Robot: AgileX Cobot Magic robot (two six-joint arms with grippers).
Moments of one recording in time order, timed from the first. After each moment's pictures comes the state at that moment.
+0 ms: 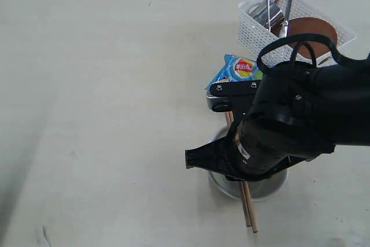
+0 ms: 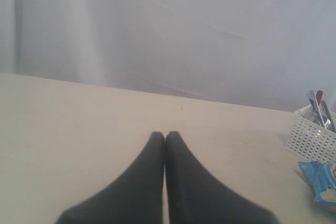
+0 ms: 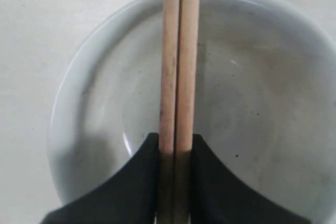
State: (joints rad) left arm -0.21 0.00 0.00 0.04 0.14 -0.29; right arm 0.98 1.57 -0.73 -0.25 0.69 1.05
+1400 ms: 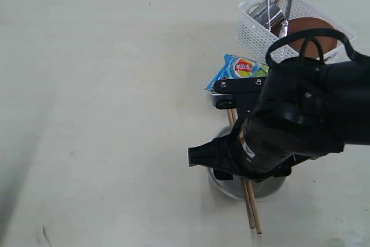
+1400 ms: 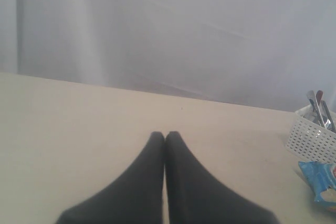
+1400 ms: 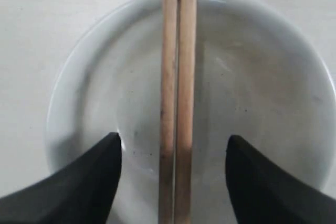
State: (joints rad) left arm -0.21 0.00 0.00 0.04 0.14 -0.29; right arm 0.98 1.55 -0.73 -0.26 0.72 1.06
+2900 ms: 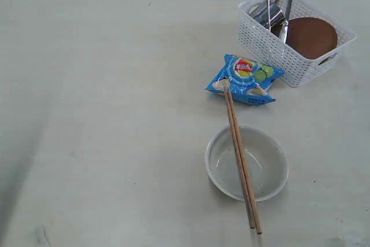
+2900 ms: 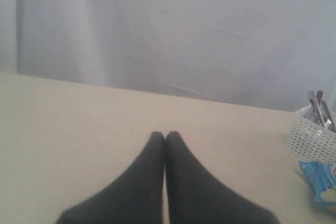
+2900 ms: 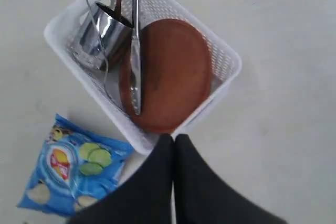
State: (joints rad) left arm -0.21 0.00 0.00 0.04 0.14 -0.29; right arm -0.04 1.32 -1.03 0.15 0.70 0.10
